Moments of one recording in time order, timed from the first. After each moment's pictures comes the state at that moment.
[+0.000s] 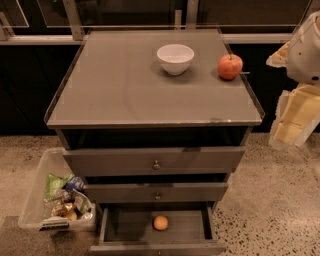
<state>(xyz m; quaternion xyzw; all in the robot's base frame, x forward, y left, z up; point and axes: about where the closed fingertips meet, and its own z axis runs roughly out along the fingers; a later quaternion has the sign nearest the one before) 0.438 -0.216 0.978 -0.60 0.78 -0.04 0.16</state>
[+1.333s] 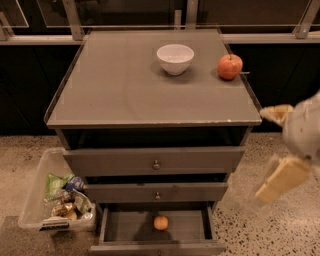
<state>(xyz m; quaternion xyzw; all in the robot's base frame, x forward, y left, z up) 0.385 -0.198 0.901 -0.55 0.79 0.05 0.25</state>
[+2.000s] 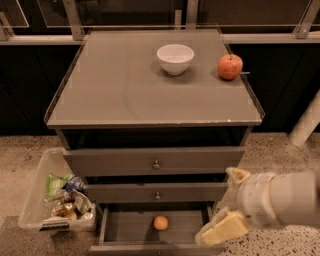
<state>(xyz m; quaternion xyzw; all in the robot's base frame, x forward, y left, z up) 0.357 -0.139 0.776 -0.44 0.83 0.18 0.31</state>
